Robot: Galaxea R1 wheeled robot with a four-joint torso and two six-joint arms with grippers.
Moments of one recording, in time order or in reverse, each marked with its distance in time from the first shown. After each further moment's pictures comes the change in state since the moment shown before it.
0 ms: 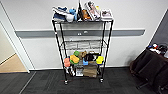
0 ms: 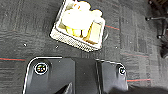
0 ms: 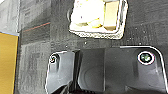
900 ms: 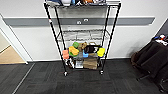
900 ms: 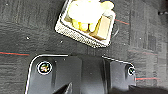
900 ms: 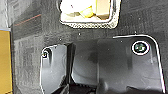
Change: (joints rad) left arm -0.058 0.013 -0.041 -0.002 0.016 0.000; right arm 0.017 -0.033 0.028 0.001 0.010 0.000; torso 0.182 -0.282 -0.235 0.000
